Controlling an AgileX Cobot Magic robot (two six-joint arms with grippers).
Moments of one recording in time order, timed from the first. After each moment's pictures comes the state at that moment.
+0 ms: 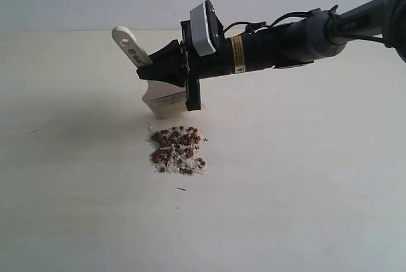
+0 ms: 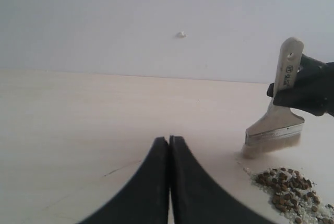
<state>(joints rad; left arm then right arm) -0.32 0.01 0.00 -0.08 0.19 -0.08 0.37 2.37 -1.54 -1.43 -1.22 0.60</state>
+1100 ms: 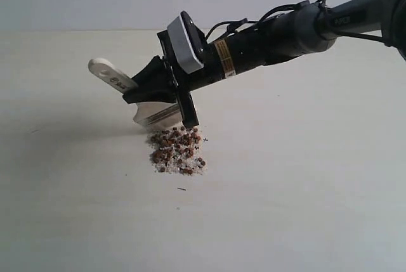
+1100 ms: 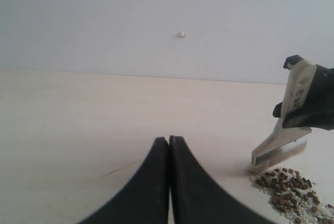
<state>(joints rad) -0.32 0.01 0.00 -0.08 0.19 -0.08 0.43 2.32 -1.54 -1.62 -1.22 0.65</state>
